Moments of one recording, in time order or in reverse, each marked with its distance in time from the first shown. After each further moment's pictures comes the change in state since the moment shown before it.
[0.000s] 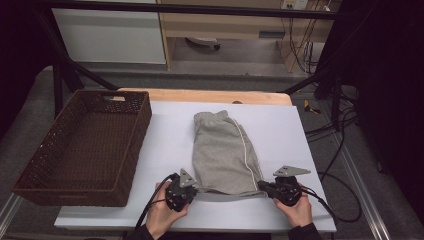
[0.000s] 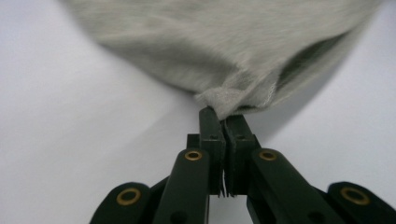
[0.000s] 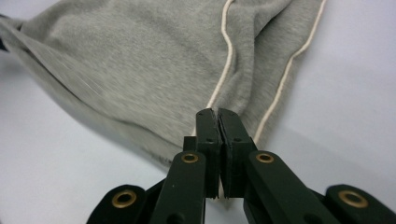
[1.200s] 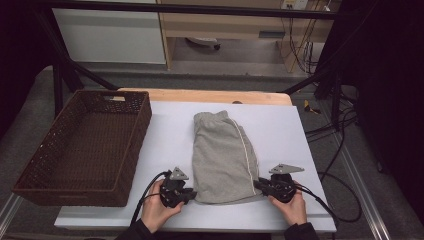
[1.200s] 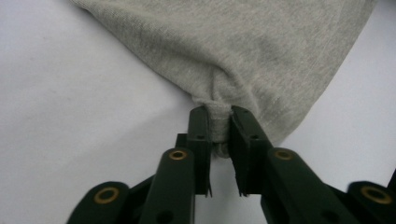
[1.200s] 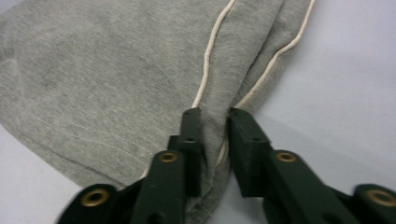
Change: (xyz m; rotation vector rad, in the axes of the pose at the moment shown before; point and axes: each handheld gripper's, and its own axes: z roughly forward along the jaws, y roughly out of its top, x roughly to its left) left arm 0.020 -0.008 0.016 0.042 -0.194 -0.050; right arm -0.008 -0.001 0.027 0.012 -0.024 0.016
